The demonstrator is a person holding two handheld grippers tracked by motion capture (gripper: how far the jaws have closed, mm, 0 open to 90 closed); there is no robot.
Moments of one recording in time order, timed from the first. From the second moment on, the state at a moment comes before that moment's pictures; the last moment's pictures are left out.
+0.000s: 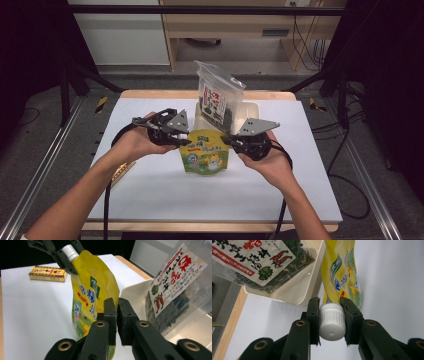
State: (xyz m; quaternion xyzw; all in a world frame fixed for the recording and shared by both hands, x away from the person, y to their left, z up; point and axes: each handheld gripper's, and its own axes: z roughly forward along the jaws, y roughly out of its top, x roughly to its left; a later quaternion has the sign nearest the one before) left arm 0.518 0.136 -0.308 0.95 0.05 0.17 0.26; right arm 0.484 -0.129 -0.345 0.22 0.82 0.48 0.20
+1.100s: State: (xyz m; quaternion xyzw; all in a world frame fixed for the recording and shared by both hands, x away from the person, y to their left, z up) left arm 0.515 0.131 -0.307 0.95 0.03 0.17 0.27; right arm 0.510 -0.112 -0.311 0.15 0.91 0.34 0.20
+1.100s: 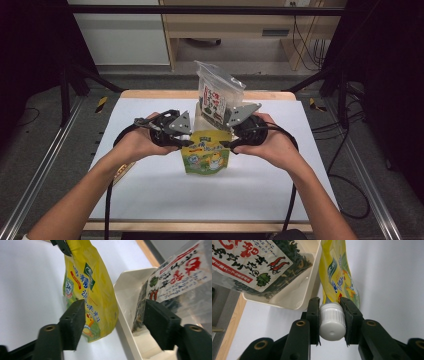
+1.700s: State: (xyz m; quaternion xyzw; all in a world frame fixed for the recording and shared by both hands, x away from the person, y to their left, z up) left arm 0.513 0.133 -0.308 0.95 0.03 0.17 0.27; right arm 0.523 -0.079 -0.321 0.11 0.94 0.29 0.15
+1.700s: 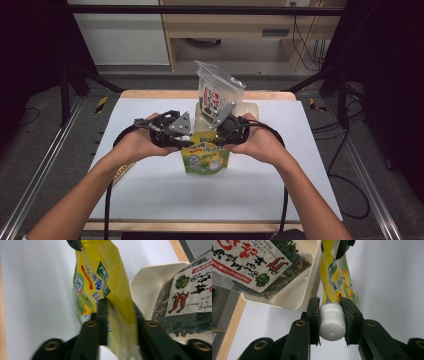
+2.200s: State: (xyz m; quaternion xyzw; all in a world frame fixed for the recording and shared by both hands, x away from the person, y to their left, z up) left arm 0.507 0.175 -0.306 0.90 0.15 0.19 0.36; right arm 0.507 -0.101 -0.307 0.17 0.93 0.30 0.14
